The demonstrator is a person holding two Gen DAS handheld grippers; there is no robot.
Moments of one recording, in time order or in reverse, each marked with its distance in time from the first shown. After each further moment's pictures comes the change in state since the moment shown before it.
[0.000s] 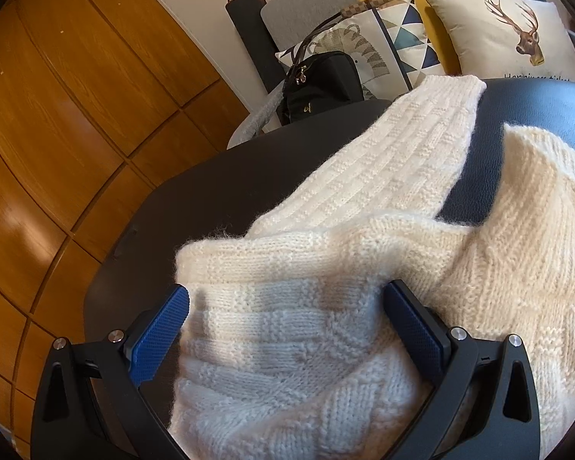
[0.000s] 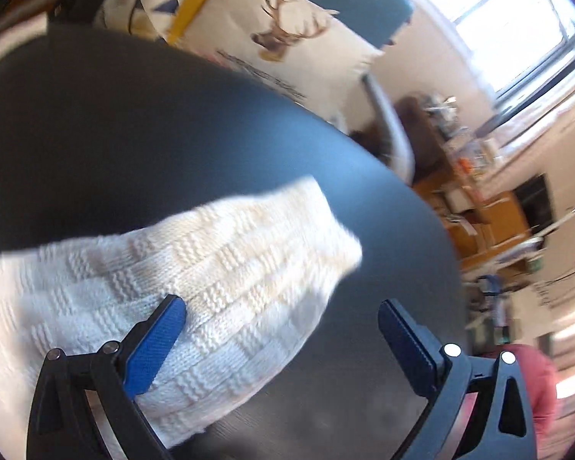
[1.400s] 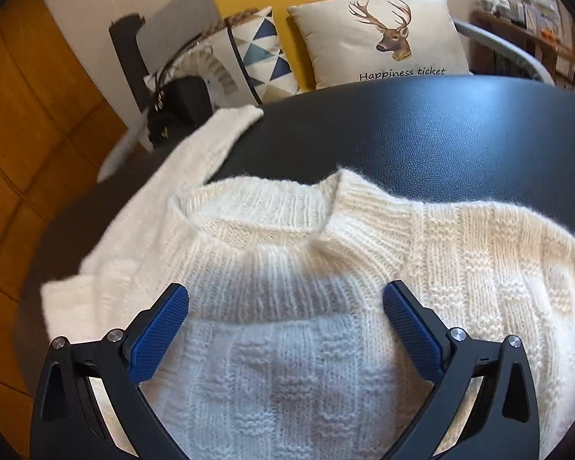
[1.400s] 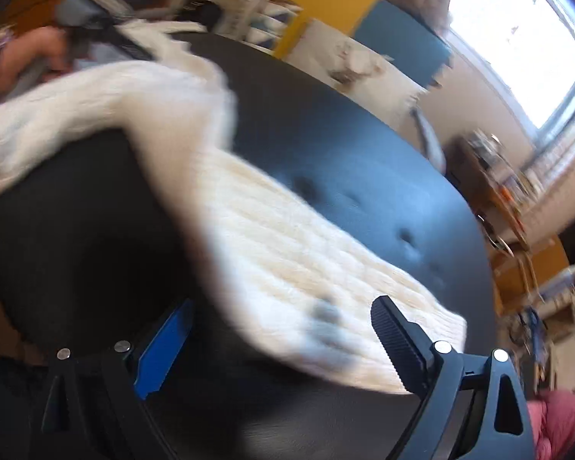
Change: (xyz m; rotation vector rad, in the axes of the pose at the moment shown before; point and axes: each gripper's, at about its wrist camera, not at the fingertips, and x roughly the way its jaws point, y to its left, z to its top) left arm -0.071 -0.126 0.006 0.122 0.007 -0.443; right arm -0.114 0.003 -0.139 -0.075 -0.208 0.270
